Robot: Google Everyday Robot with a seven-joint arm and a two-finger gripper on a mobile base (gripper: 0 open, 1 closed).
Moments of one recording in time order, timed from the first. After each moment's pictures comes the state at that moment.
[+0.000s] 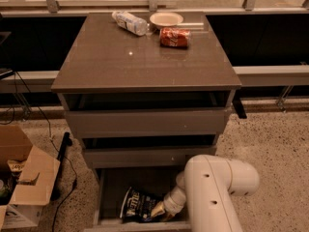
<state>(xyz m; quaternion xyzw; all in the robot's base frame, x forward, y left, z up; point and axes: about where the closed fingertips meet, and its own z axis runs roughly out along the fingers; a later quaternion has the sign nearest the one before) 0.475 -0.054 0.111 -0.06 -0.95 -0.26 0.18</state>
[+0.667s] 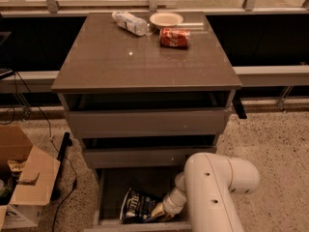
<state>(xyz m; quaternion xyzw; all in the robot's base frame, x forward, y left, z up) 0.472 -0.050 0.114 -0.05 -0.95 -0.25 0.17</state>
